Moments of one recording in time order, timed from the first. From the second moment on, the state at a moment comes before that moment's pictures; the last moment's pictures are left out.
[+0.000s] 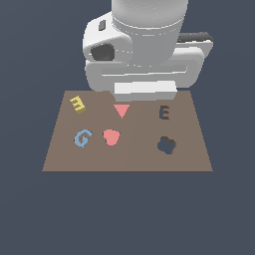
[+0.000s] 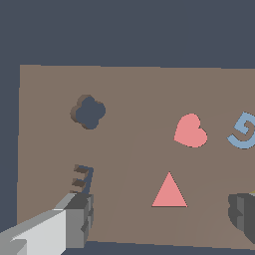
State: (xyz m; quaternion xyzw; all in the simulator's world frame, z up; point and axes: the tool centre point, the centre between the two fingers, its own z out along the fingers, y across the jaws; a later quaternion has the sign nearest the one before) arm 0.003 0.029 0.169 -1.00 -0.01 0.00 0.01
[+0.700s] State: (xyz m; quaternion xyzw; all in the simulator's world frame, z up) arm -0.012 0.009 0.155 -1.00 -0.04 0.00 0.01
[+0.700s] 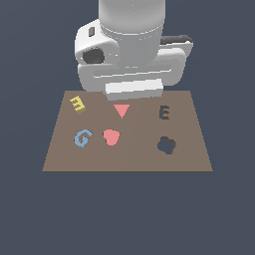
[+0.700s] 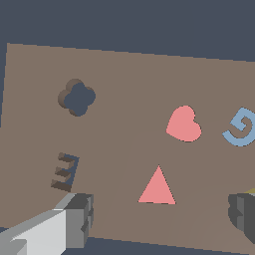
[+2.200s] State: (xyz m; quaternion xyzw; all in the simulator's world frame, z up) arm -0.076 -0.160 0.058 -0.97 -0.26 0.00 0.00
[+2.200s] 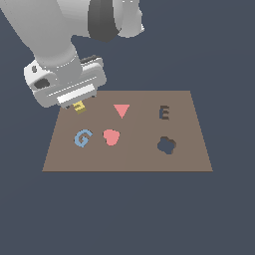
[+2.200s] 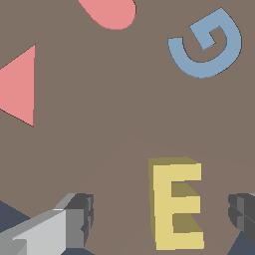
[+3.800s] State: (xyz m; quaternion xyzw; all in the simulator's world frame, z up) arm -0.075 -0.175 0.030 -0.96 -0.27 0.00 0.00
